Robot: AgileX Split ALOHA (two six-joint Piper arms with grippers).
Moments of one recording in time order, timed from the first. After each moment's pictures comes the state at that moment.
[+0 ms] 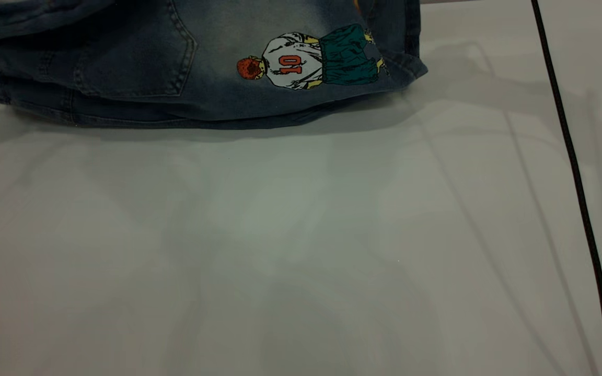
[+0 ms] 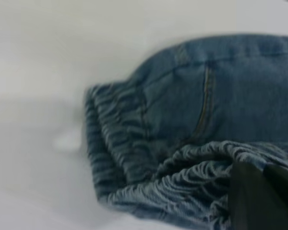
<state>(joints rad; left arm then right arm) 0.31 2.00 -1.37 -0.79 0.63 0.70 0.12 2.26 -1.65 1.21 0.73 -1.17</state>
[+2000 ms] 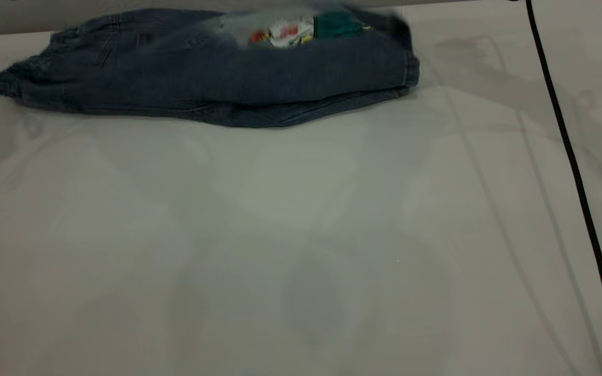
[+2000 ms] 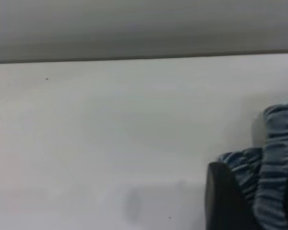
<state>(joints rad) 0.18 2.17 -1.37 -0.78 -0.02 0.94 0.12 2.39 -1.66 1.50 0.53 -1.50</state>
